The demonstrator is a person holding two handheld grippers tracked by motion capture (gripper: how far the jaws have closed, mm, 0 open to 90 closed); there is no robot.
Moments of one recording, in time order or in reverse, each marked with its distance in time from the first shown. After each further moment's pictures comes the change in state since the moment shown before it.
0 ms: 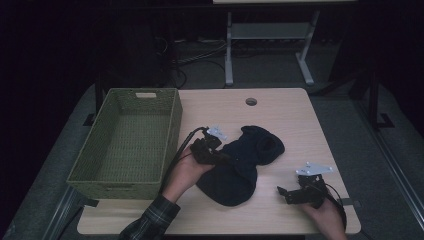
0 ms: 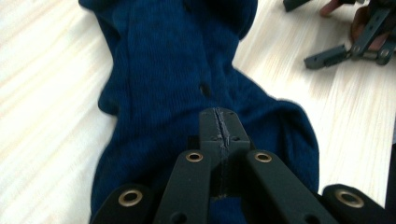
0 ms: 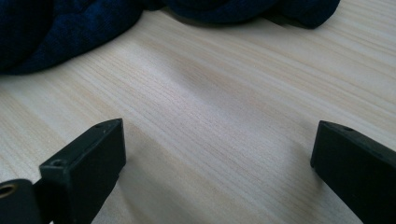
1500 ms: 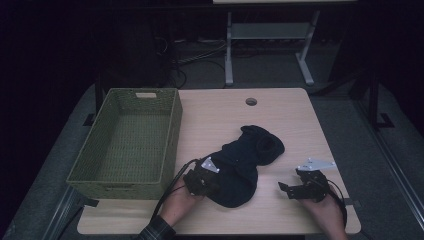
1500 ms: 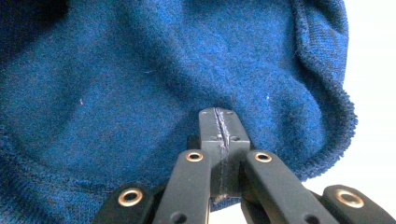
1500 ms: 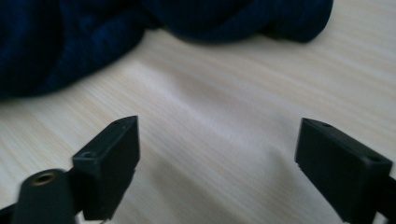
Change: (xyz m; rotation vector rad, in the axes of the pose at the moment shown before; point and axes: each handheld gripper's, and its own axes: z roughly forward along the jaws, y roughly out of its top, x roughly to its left) left arm -0.024 -0.073 0.029 0.102 0.002 -0.042; right arm -0.005 0.014 -0.009 -0.003 0.024 0.030
